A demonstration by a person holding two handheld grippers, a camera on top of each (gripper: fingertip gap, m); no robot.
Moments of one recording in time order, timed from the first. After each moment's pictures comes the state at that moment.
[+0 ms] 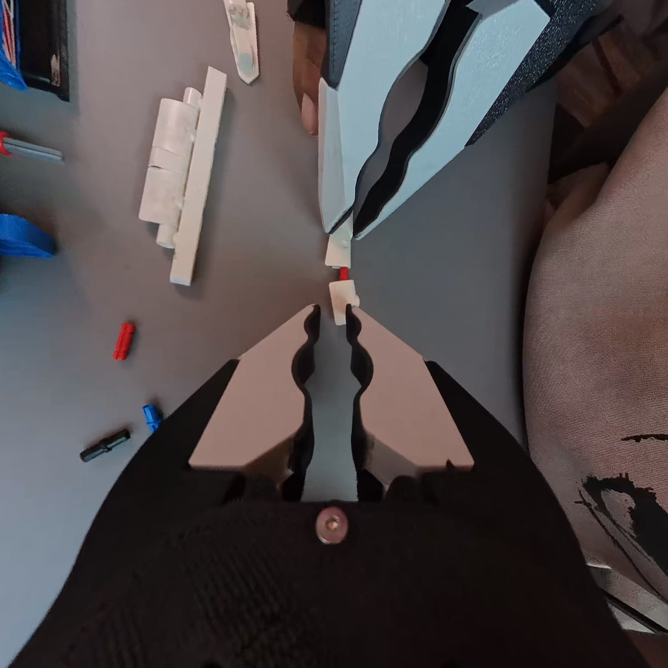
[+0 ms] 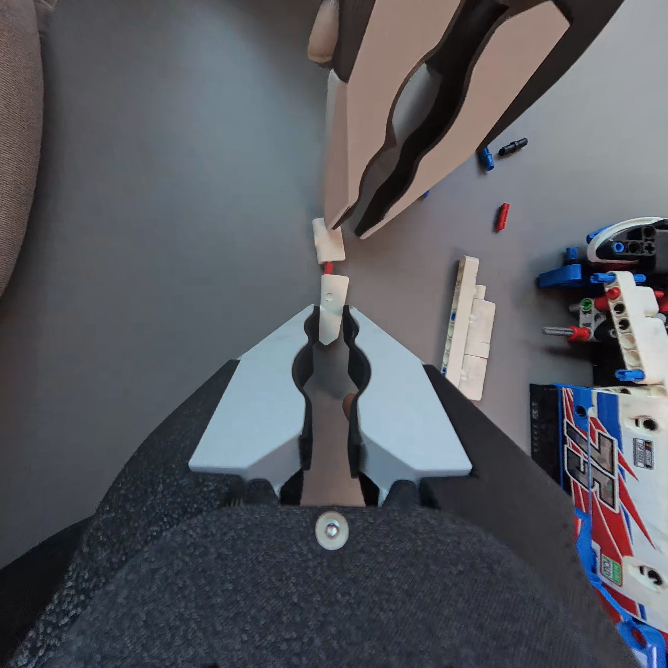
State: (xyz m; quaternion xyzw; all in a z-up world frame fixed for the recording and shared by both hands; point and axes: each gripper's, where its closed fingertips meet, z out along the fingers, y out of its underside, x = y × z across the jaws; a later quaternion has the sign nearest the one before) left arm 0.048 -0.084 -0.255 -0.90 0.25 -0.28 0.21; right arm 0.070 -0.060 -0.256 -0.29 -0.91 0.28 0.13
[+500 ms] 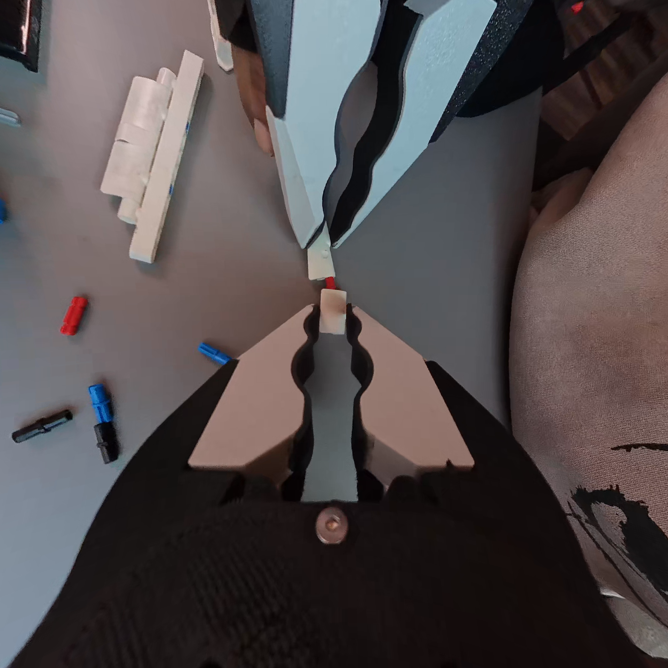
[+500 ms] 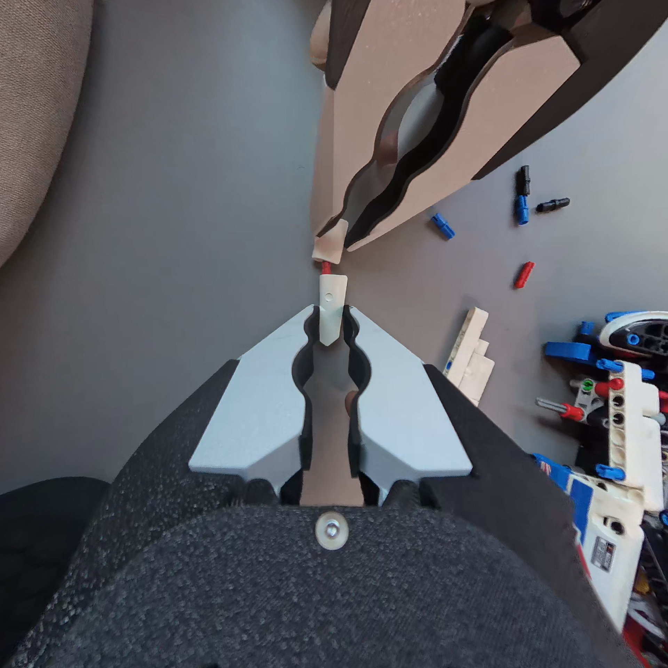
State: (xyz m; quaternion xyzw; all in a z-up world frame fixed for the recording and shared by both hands) left arm 0.057 -0.098 -0.254 -0.90 0.23 -0.29 0.23; right arm 0.065 -0.073 -0.258 -0.19 -0.94 0.27 0.08
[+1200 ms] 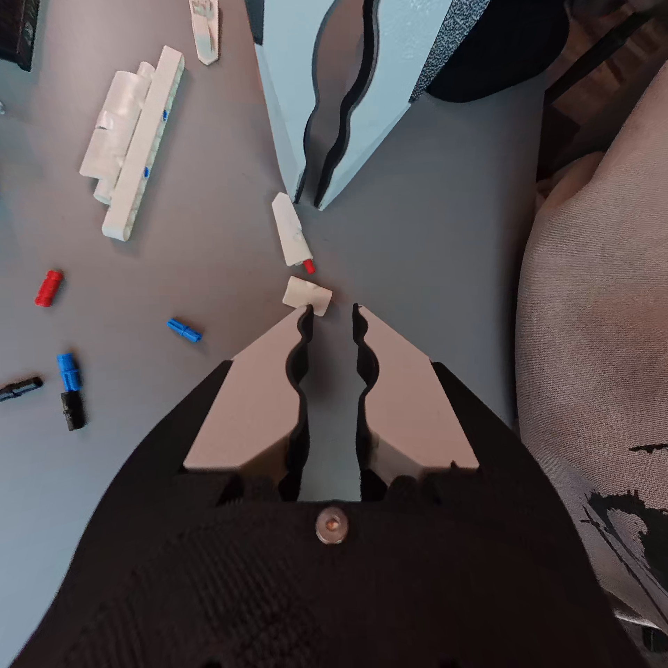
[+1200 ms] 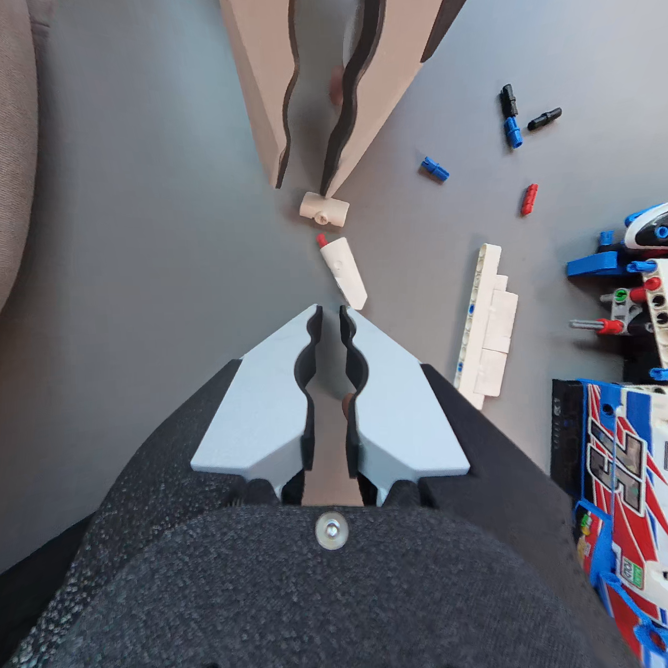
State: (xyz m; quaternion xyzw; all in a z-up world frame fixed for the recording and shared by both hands) left arm 0.062 -0.113 -0.253 -0.90 0.24 -0.25 0.27; right arm 0.077 -0.062 -0.260 -0.30 -0.91 0.26 0.09
